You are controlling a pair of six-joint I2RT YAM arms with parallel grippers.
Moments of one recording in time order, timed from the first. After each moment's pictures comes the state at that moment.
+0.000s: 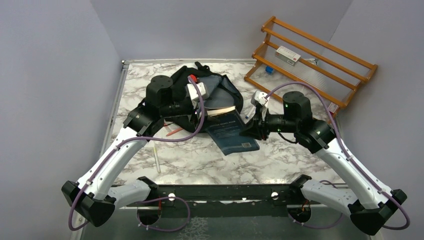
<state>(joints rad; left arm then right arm) -0.56 1.09 1.20 -0.38 0.70 0.26 0.61 0.94 1.05 -0.54 -0.60 -0.12</state>
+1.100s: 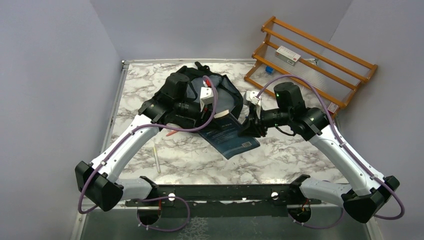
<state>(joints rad) -0.58 1.26 1.26 -0.55 1.05 0.26 0.60 1.11 1.20 -0.73 -0.79 -0.37</state>
